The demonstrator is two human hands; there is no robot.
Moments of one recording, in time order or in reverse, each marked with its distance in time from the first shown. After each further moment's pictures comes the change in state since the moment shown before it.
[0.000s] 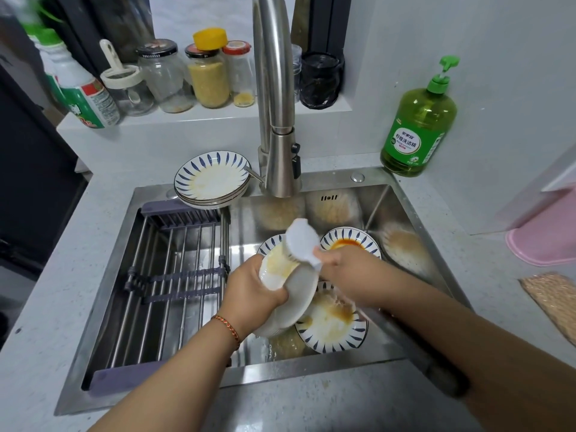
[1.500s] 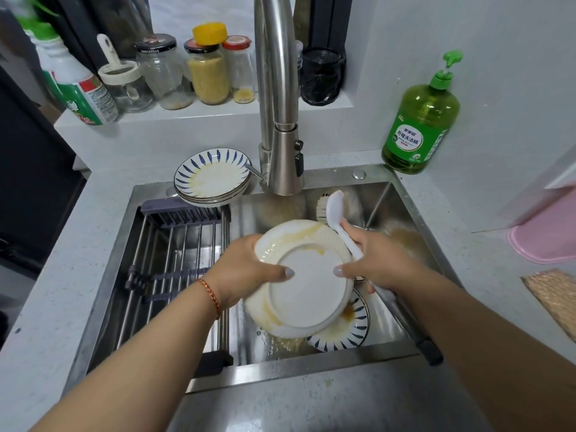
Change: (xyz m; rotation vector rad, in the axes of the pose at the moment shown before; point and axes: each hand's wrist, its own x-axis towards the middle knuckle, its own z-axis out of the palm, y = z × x) left_hand 0.029 0.022 -0.033 -0.290 -0.294 -0.178; right_hand 0.024 0.039 -0.018 0.054 0.112 -0.008
